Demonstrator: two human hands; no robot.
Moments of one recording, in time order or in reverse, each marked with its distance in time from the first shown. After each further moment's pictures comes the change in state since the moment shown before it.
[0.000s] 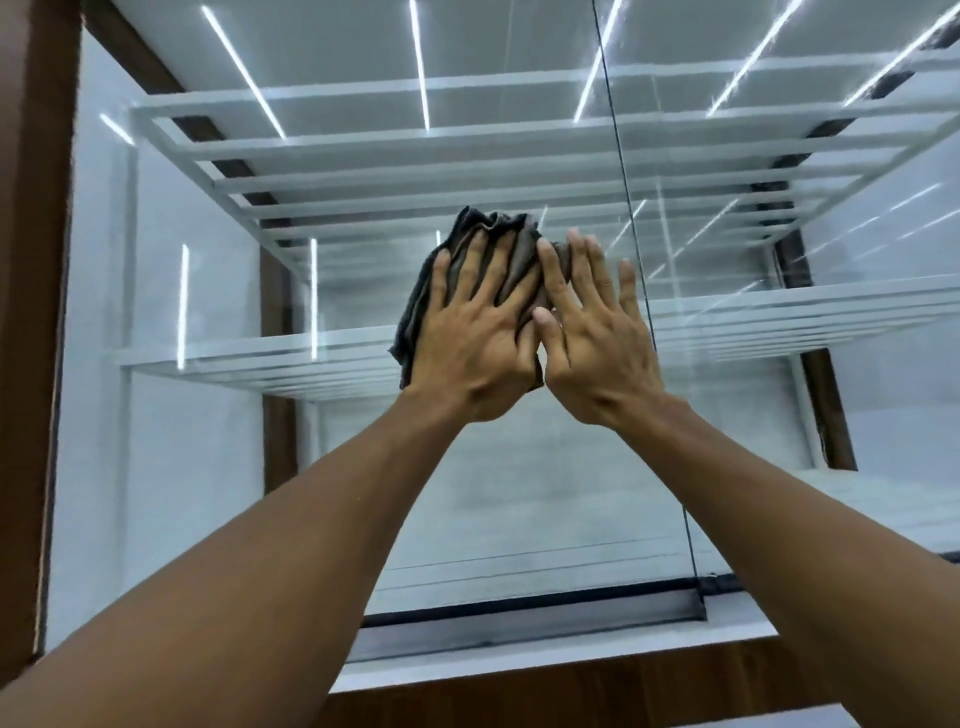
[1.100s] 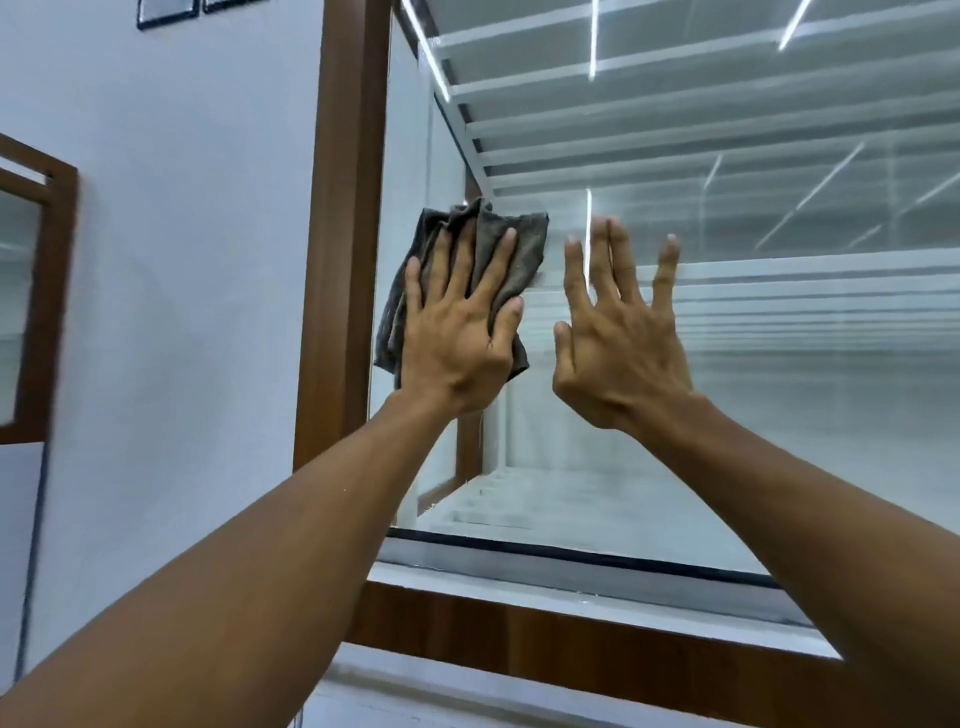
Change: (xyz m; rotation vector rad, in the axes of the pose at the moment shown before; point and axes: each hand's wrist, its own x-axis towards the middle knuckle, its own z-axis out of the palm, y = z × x) left_hand -0.151 -0.207 -0.061 0.032 0.072 -0.313; right_hand 0.010 -0.213 0.092 -0.140 -0.044 -0.202
